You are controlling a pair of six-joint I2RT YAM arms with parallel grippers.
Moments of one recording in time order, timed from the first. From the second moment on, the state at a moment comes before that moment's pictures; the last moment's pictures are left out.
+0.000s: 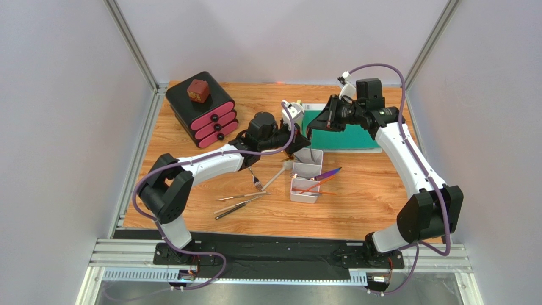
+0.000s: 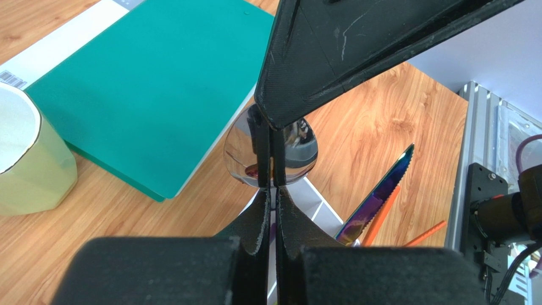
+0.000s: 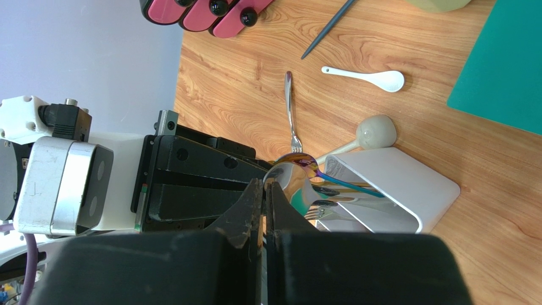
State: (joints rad) left arm -0.76 1.72 1.14 0.36 0.44 -0.18; right arm 0.21 1.48 1.40 -0.61 -0.67 0.52
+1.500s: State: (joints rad) left arm -0.57 1.55 1.27 -0.21 0.16 -0.15; right arm 0.35 1.59 1.32 -0.62 -0.64 0.60
